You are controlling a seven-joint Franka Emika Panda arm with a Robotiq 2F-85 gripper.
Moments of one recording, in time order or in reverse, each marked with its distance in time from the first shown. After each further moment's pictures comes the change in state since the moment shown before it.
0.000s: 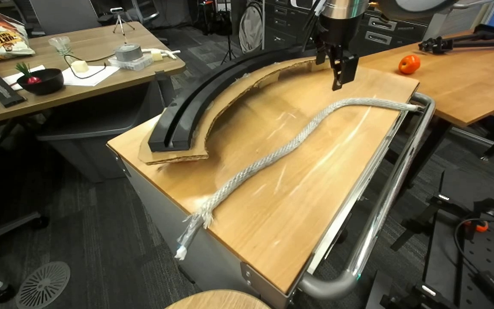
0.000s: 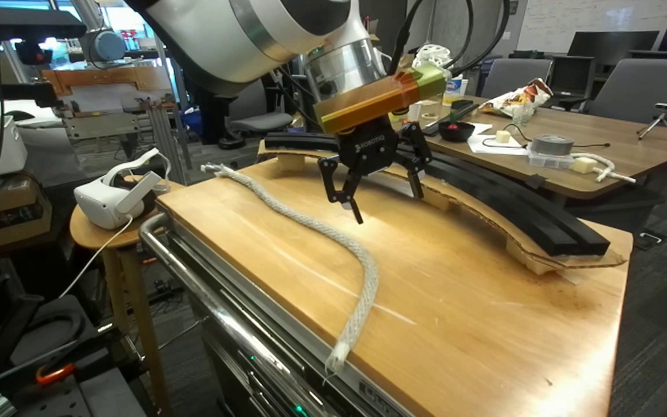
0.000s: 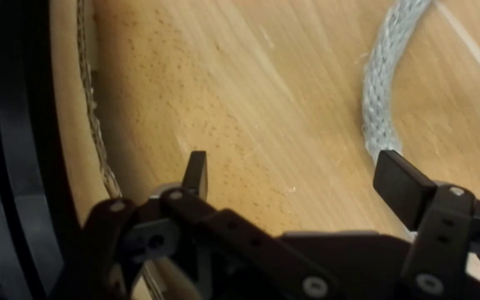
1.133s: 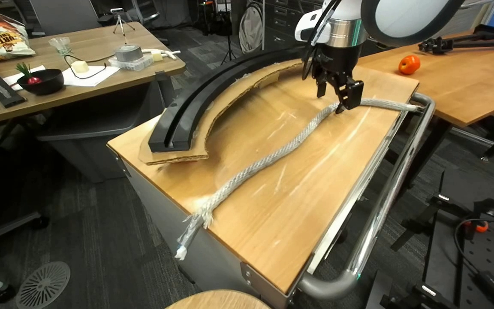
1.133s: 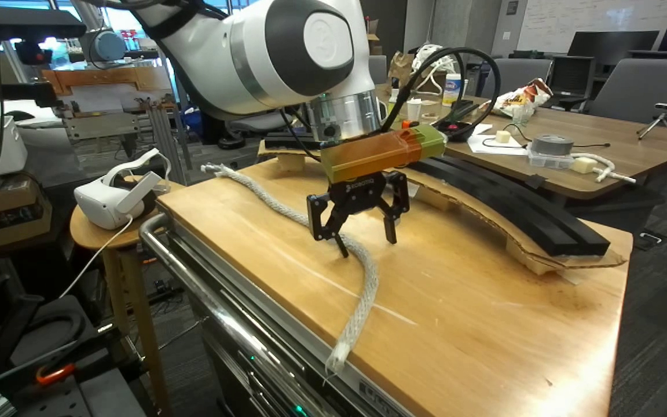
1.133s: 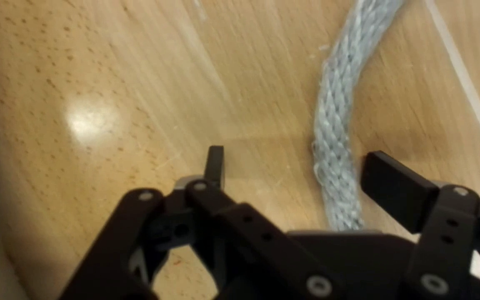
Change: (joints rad) arm -0.051 0.073 0.034 -0.036 0.194 0.033 -0.280
